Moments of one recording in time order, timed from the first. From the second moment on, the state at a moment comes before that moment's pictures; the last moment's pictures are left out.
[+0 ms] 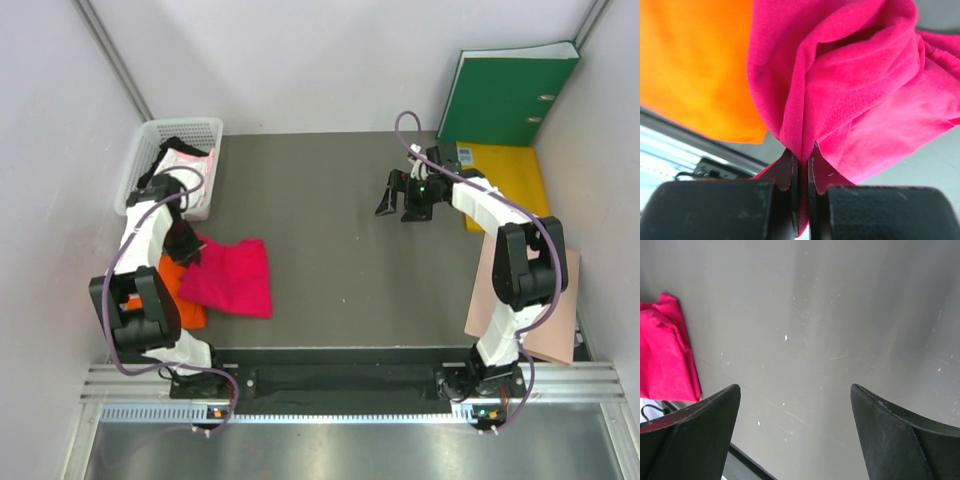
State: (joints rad) left arm 0.16 1.55 1.26 -1.13 -0.09 -0.46; right arm 0.22 1.81 1.36 -0.52 -0.48 0.33
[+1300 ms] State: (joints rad) left arm 0.59 1.29 1.21 -1.04 0.22 -0.34; right arm 0.24 1.90 1.38 -0.55 -0.52 0.33
